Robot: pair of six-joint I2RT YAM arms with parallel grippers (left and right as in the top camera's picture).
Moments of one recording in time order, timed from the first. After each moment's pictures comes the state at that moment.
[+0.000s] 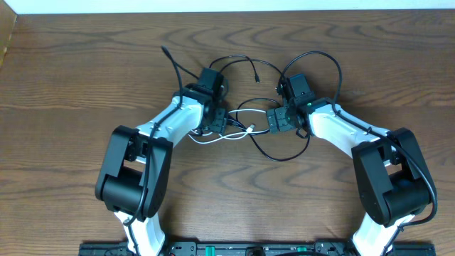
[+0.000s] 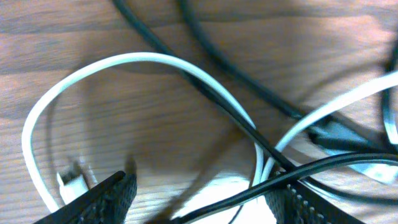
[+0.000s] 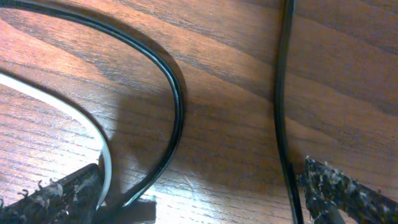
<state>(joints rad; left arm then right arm) -0.35 1.94 1.19 -0.59 -0.04 -0.12 0.39 1.91 1.08 -0.36 0.06 0.15</state>
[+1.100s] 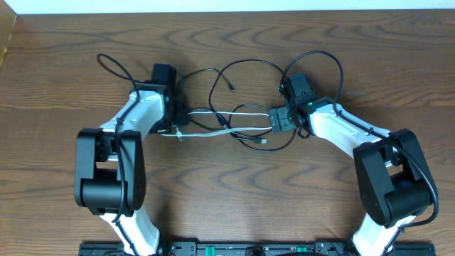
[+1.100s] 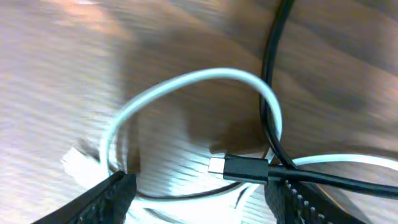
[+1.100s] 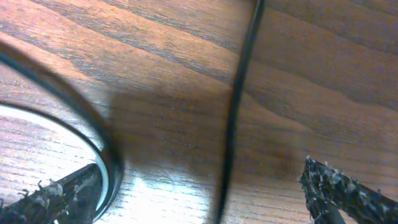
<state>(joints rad) -0.08 1.93 1.17 -0.68 -0.11 -0.35 0.39 1.91 1.09 -0.39 0.11 0.15</state>
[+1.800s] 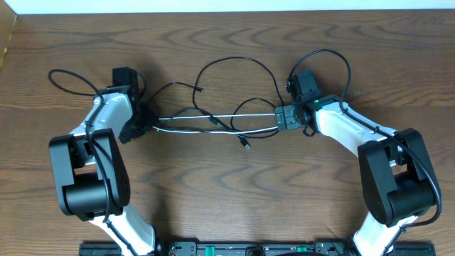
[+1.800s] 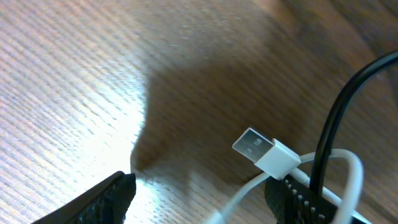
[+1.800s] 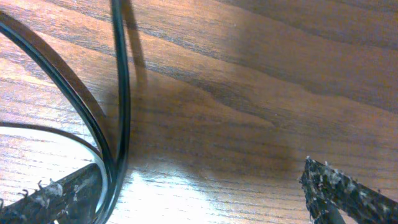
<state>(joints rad) 0.15 1.92 1.16 -0.71 -0.14 -0.48 0.35 1.90 1.09 -0.40 0.12 0.15</state>
